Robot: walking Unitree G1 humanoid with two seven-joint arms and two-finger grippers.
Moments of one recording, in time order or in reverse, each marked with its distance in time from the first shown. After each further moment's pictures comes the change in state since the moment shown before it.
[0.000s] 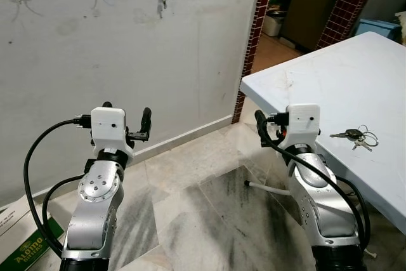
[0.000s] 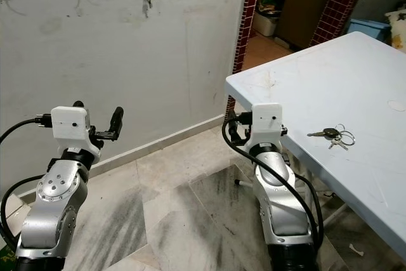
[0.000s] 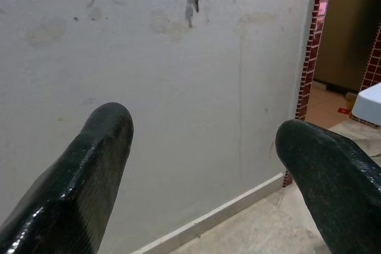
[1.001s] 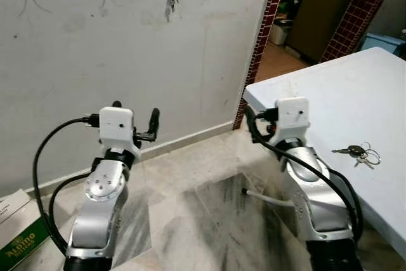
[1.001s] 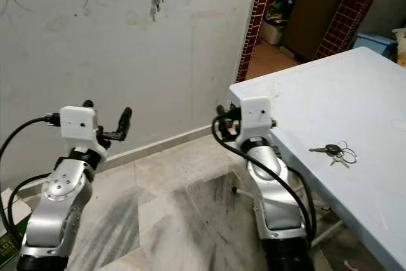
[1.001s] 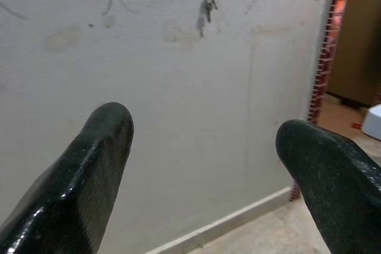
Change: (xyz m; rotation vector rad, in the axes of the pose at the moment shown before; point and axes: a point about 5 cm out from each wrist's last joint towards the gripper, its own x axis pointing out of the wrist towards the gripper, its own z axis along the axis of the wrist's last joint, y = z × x) left arm 0.002 0.003 0.000 0.011 -0.009 -0.017; right arm 0.005 0.023 0.012 0.000 -0.041 0.107
